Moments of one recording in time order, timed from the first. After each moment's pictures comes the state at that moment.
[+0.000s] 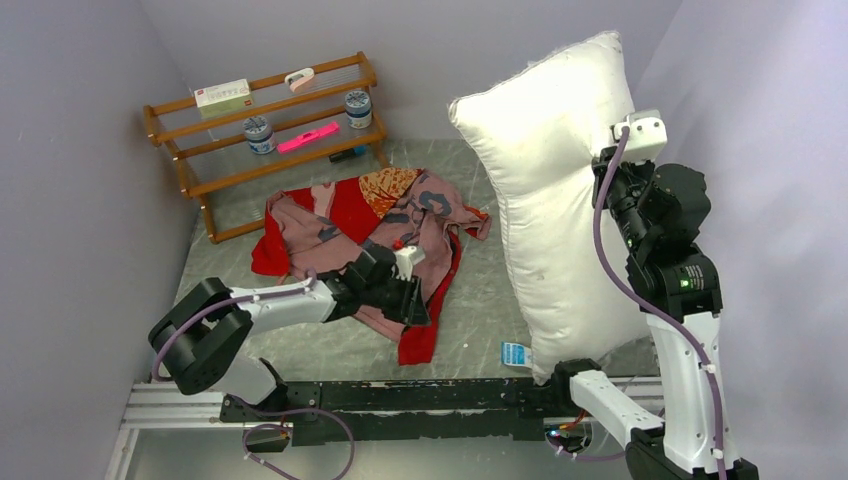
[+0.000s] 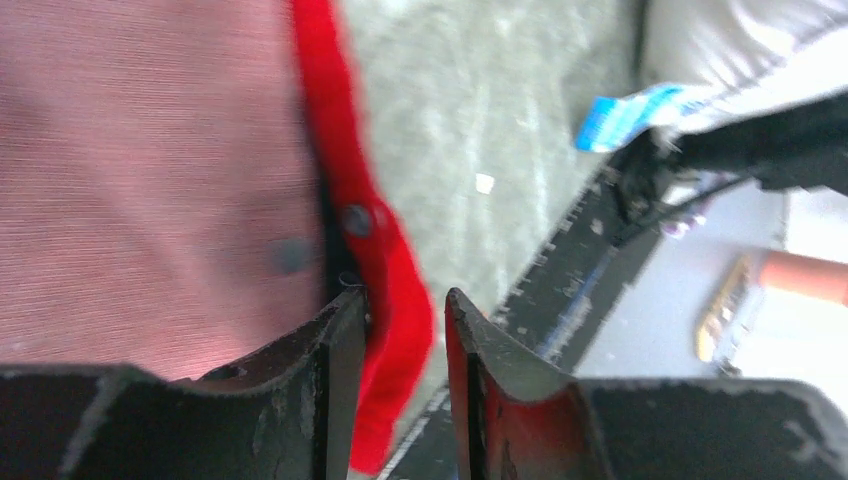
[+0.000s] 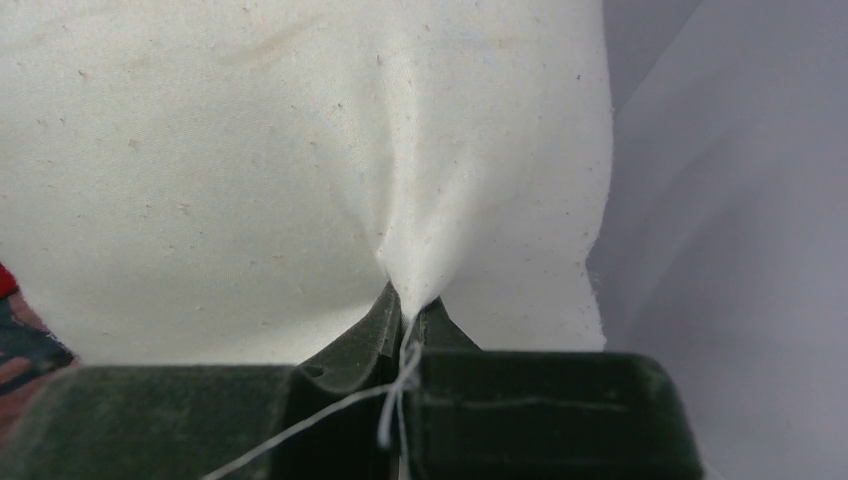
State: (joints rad) left arm -0.81 1.46 0.69 0.01 0.41 -0.56; right arm 0.15 0.90 1.44 -0.61 0.10 -0.21
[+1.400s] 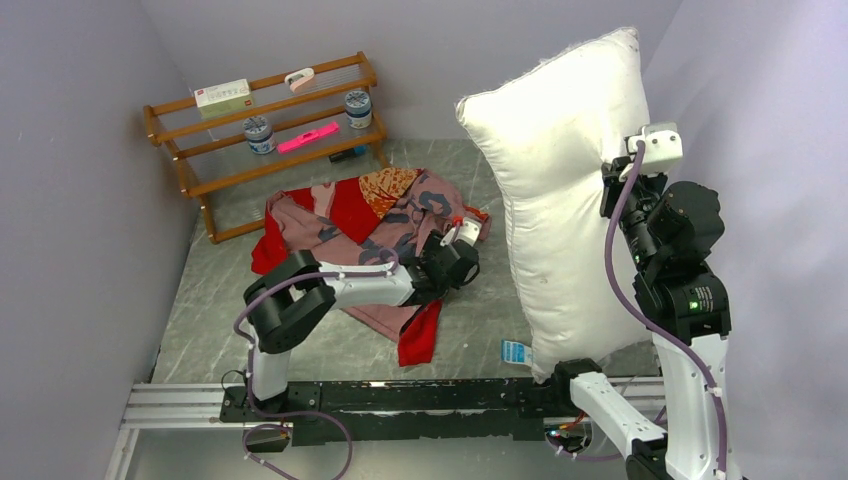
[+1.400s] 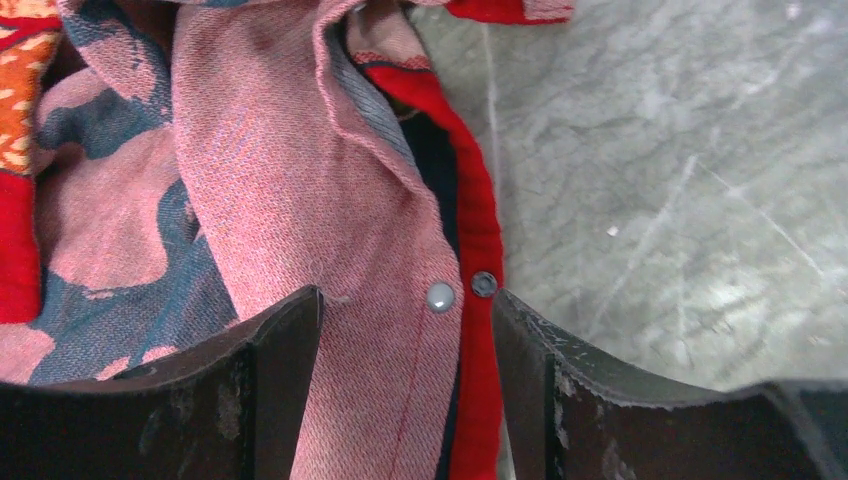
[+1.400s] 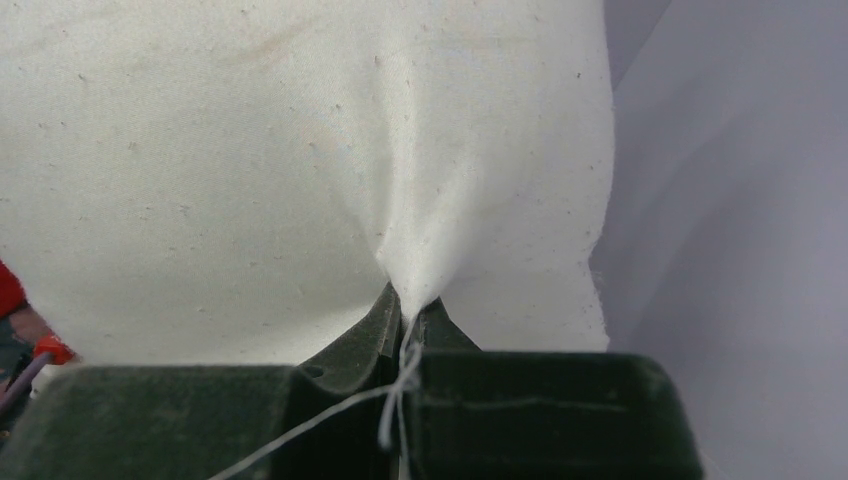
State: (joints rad) left arm -1.06 1.88 1.20 -0.04 -0.57 -0.29; right arm 0.15 0.83 1.42 -0.61 0.12 -0.20
